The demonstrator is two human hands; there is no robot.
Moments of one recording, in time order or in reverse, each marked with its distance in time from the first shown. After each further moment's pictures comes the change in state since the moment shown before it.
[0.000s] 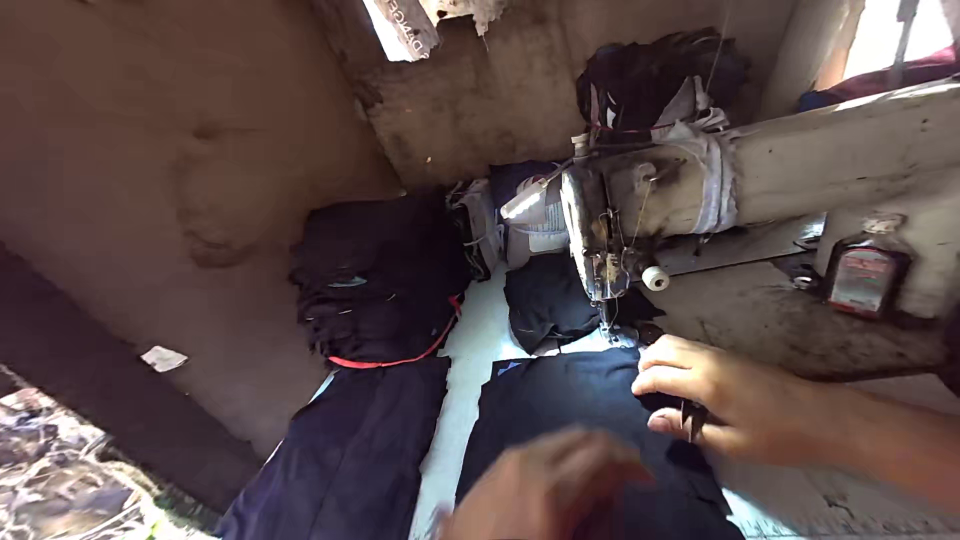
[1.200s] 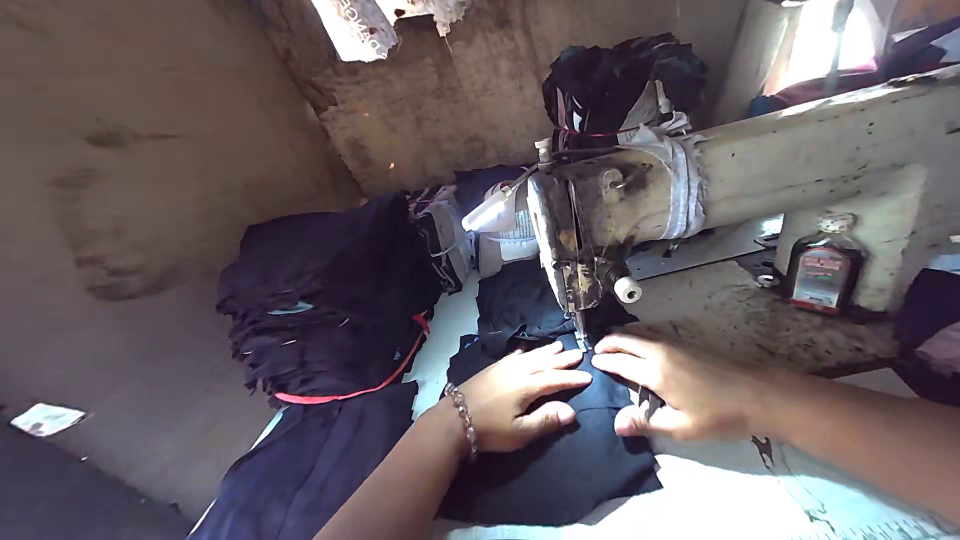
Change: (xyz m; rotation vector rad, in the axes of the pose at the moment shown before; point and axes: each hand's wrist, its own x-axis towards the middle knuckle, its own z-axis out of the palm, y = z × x) left_hand 0.063 -0.141 0.004 0.124 -0.374 0.085; right_hand 0.009 0.018 0.004 0.029 -0.132 0.134
